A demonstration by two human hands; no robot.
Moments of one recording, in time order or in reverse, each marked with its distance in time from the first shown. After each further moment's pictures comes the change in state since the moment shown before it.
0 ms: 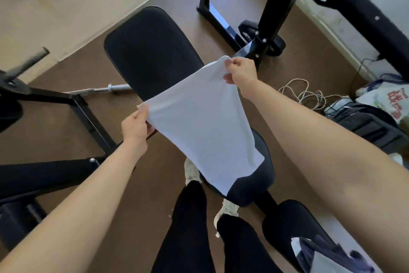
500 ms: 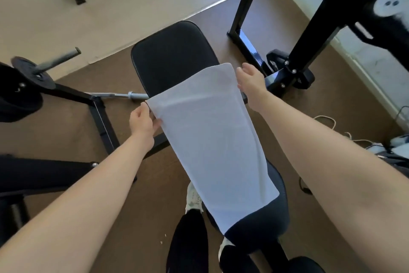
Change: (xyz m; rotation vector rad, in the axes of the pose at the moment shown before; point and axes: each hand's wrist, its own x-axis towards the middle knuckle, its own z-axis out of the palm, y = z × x) left_hand 0.075 0.005 0.010 -0.256 0.153 -0.023; right_hand 0.077 0.009 0.054 0.127 -0.146 -0.051
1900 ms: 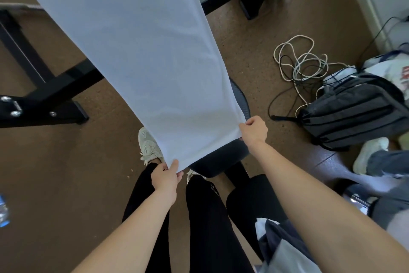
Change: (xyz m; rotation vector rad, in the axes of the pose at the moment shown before) left_hand -0.177 -0.393 -0.029 0.325 0.089 -0.537; right_hand -0.184 0.349 -0.152 -0.533 0.313 0.510
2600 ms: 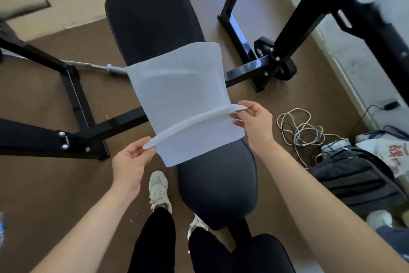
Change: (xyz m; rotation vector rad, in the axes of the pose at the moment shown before) left_hand -0.091 0.218 -0.113 -0.247 -0.174 0.563; right_hand -0.095 -0.238 -0.079 0.615 -0.286 -0.444
